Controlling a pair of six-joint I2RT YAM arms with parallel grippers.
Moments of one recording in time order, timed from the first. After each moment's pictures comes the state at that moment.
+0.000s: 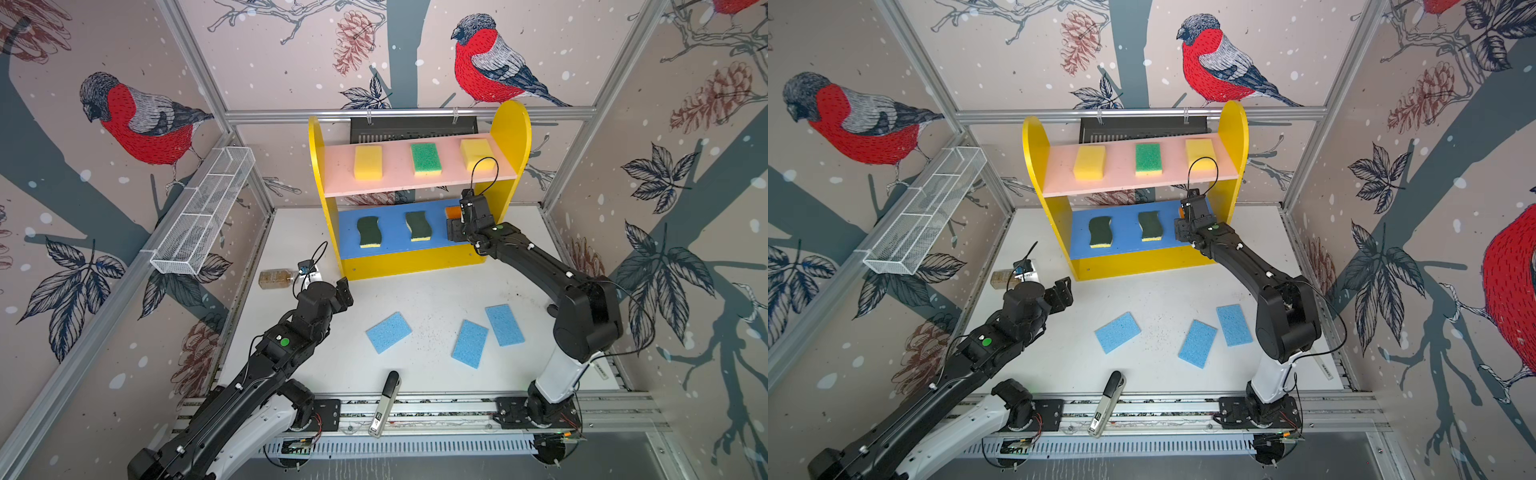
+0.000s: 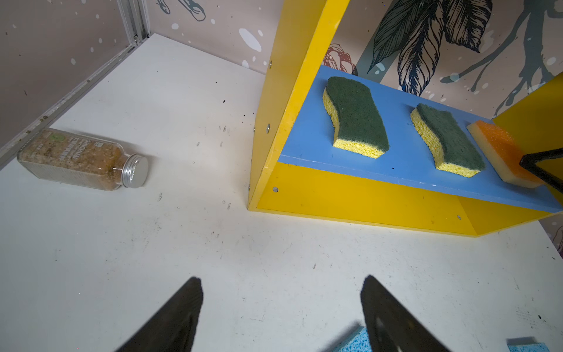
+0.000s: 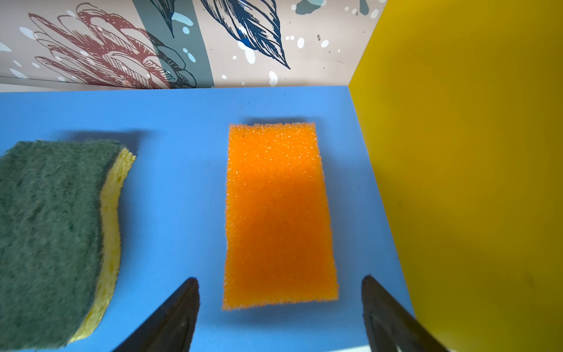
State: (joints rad) left arm -0.56 0.74 0.64 -0.44 -0.44 -0.60; right arm 0.48 1.75 1.46 -0.41 0.30 0.14
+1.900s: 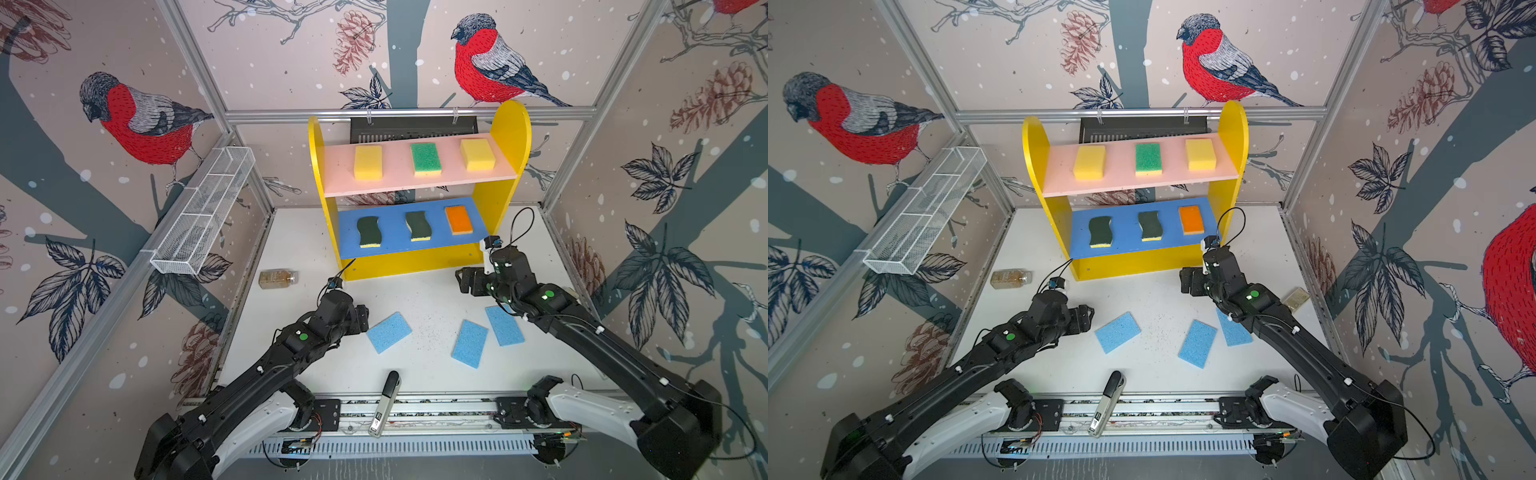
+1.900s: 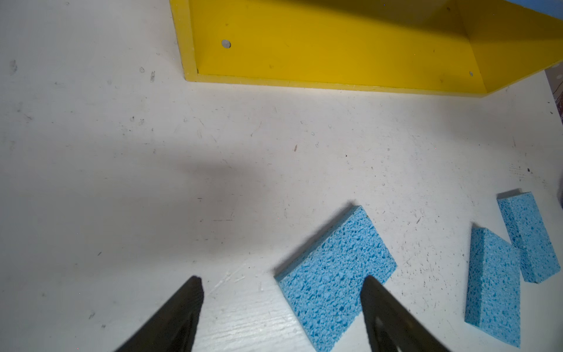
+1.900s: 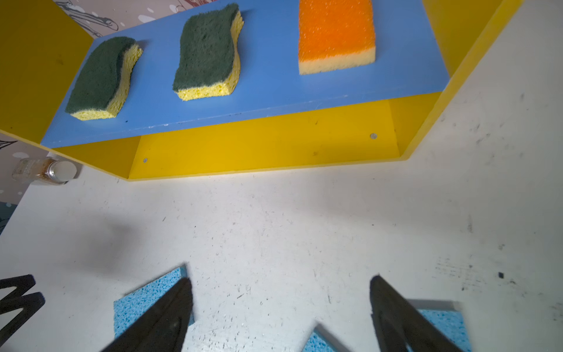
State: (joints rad) left arm -0.62 0.86 0.53 -0.49 -0.13 -0.64; right arm 0.61 1.08 0.88 -0.49 0.09 0.40
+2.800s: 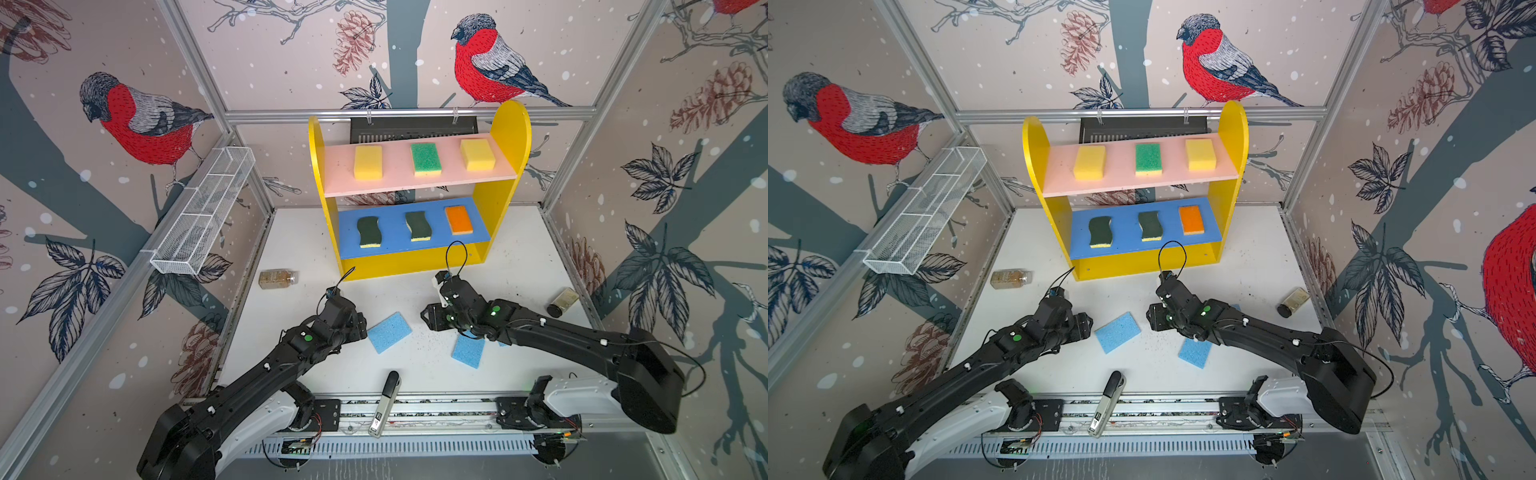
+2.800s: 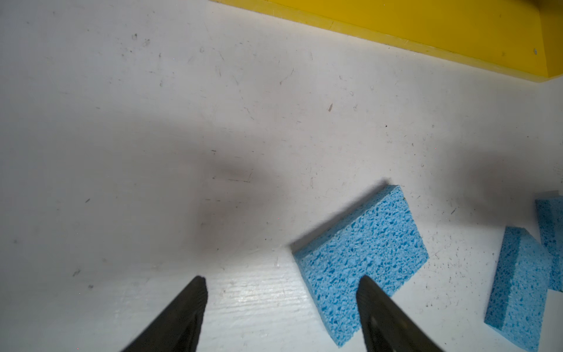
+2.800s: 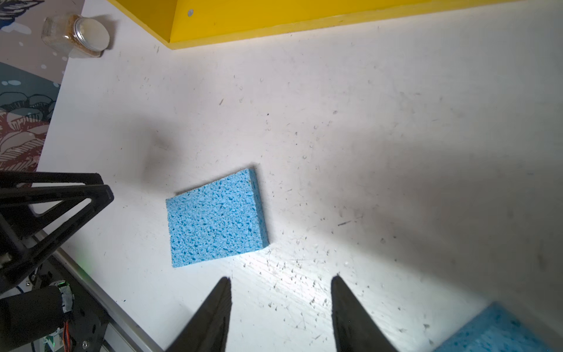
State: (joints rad) left arm -0.62 0.90 0.47 -0.51 -0.11 -0.76; right arm 0.95 1.32 0.76 -0.31 -0.01 0.61
